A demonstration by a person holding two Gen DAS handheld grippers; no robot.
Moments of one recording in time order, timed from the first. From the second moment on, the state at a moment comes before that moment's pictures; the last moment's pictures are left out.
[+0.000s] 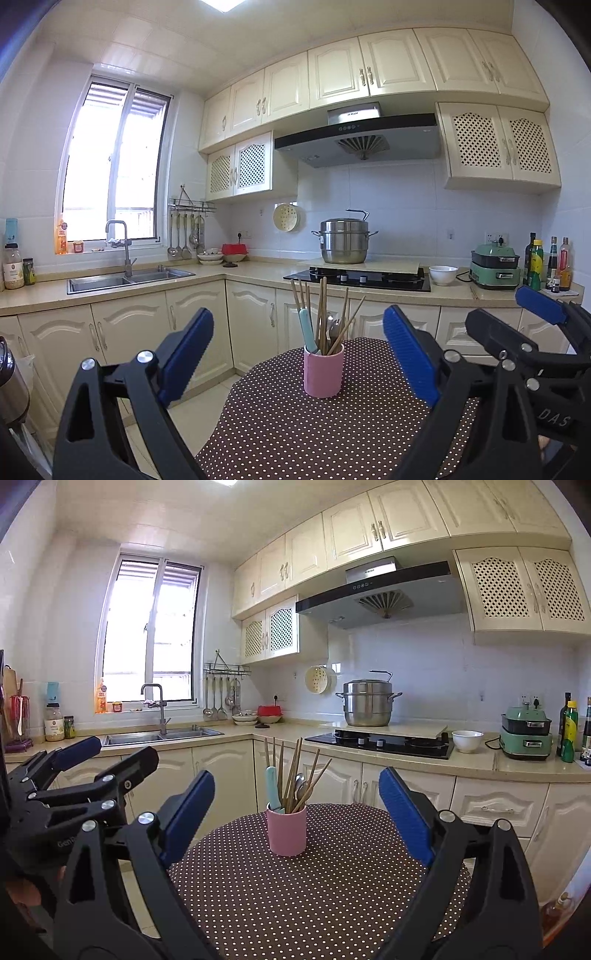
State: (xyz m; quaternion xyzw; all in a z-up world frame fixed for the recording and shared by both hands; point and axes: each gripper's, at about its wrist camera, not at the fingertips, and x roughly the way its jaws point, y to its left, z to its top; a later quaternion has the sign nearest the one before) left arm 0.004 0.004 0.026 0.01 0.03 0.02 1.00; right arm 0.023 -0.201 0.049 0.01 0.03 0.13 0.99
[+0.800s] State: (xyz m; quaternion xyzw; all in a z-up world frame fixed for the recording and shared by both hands) left arm 0.004 -0.002 0.026 0.01 0.03 0.02 1.00; right arm 0.023 -0.202 0.050 0.01 0.04 0.13 0.99
